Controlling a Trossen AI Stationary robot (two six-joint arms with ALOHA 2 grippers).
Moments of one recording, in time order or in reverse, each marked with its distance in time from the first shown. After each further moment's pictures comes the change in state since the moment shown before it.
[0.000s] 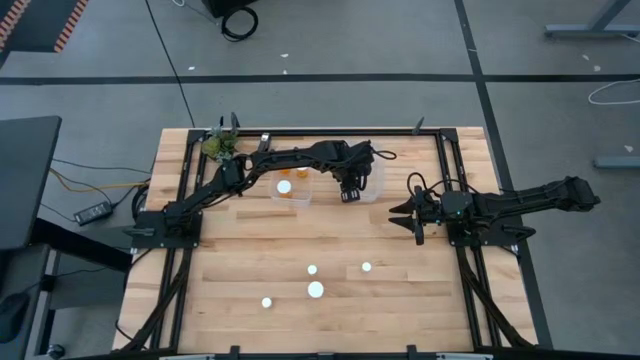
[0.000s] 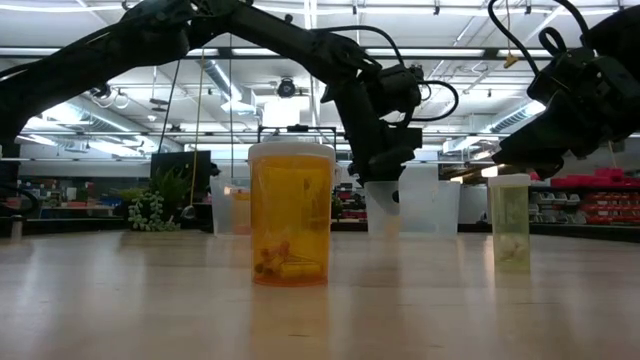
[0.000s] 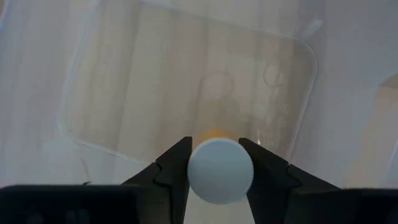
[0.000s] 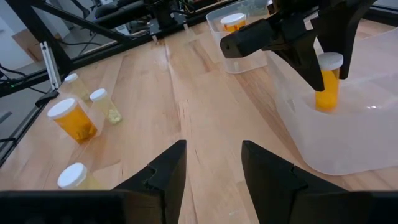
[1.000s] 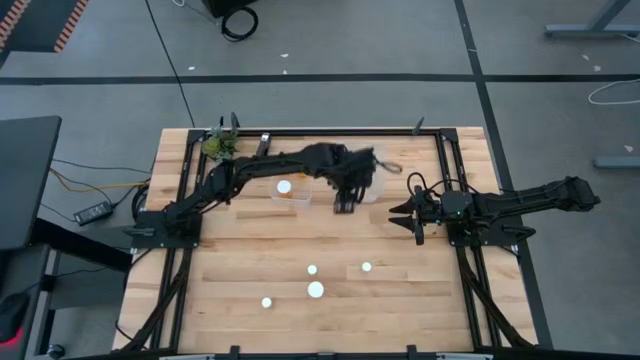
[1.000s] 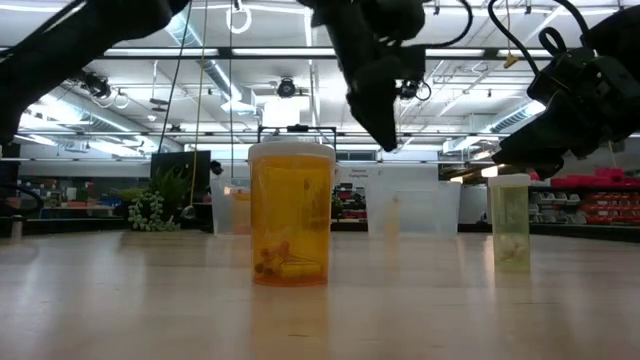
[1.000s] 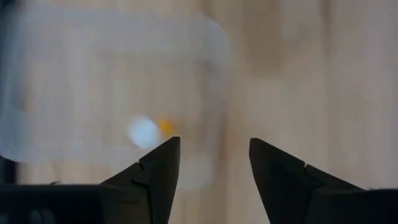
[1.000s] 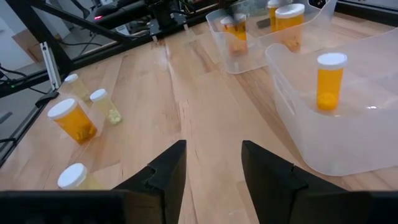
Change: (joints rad) left arm -0.118 -0.140 0.108 -0.250 -0.002 0.068; right arm 0.000 0.000 0.000 0.000 0.000 0.000
